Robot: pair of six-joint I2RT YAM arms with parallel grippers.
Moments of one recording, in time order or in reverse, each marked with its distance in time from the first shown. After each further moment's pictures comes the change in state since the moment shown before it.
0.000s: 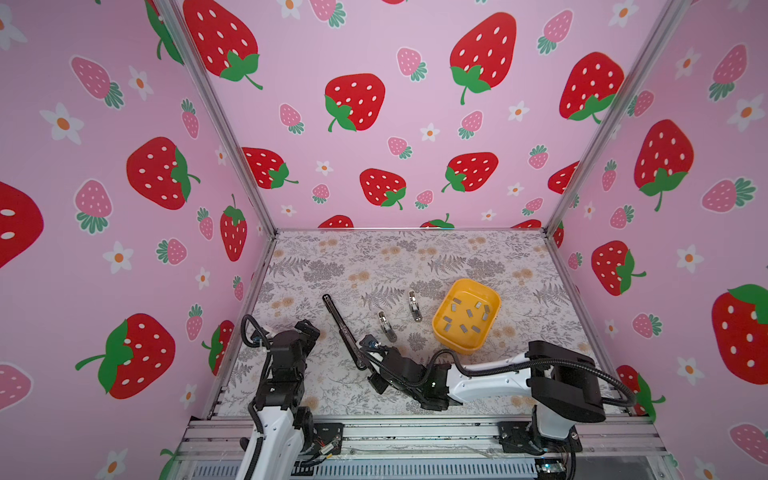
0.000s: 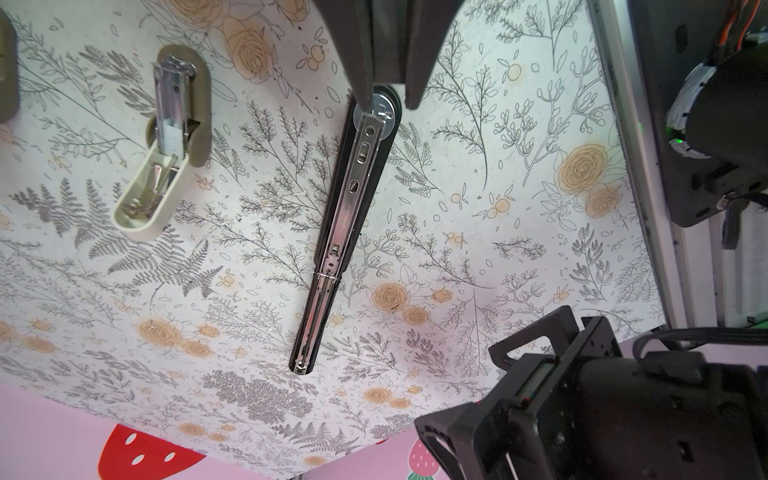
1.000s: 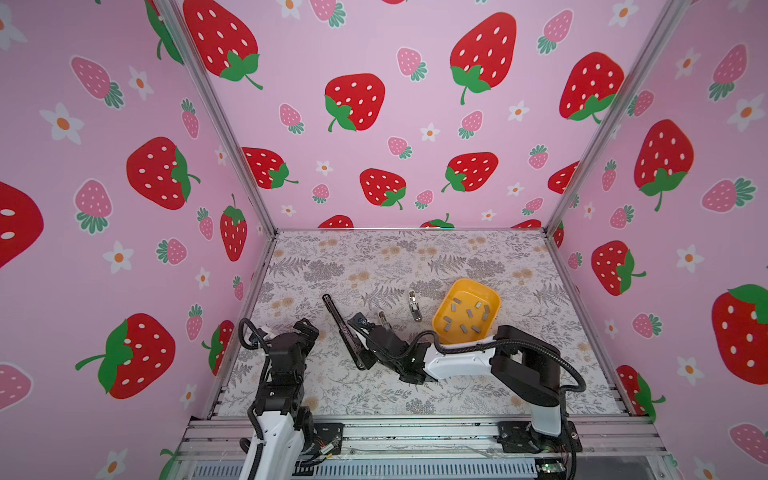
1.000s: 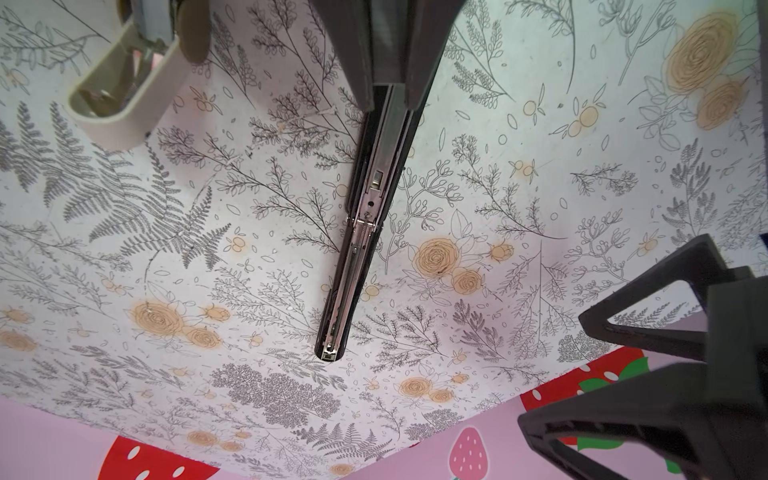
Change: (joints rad) left arm 0.003 -0.053 -0.015 0.008 -0.001 -0.008; right arm -0.133 0.208 0.214 -0.008 -0.087 -0.029
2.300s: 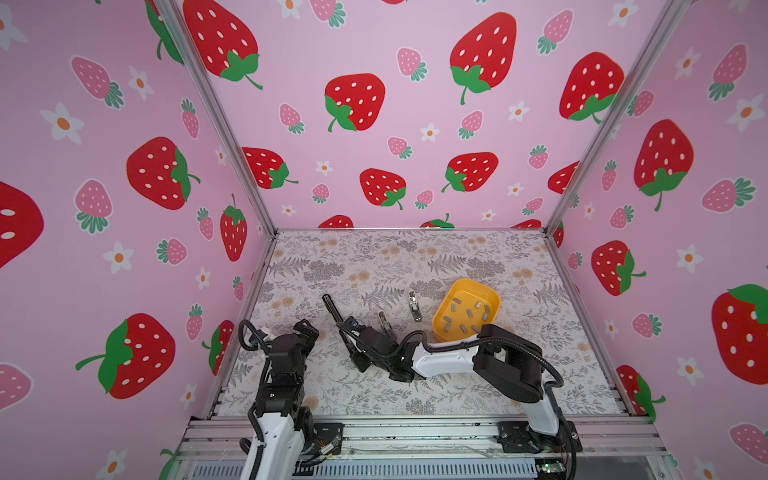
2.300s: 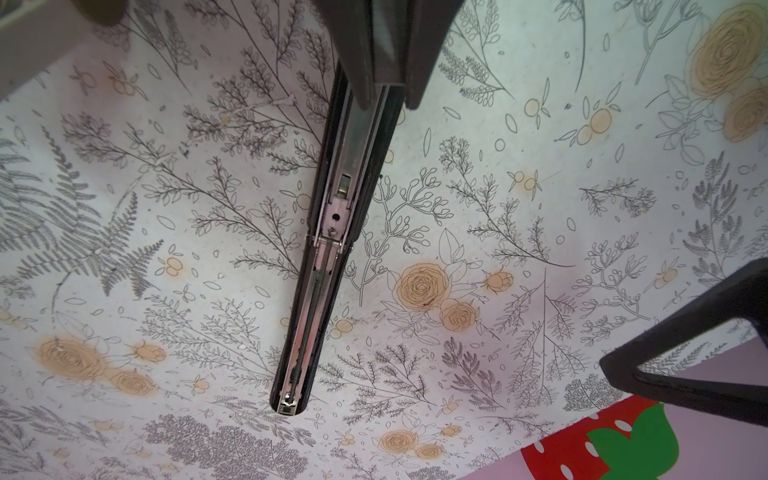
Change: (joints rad) left arm 0.002 -0.018 -0.011 -0.001 -0.001 -0.001; right arm 0.000 0.105 0.098 -0.074 -0.047 0.023
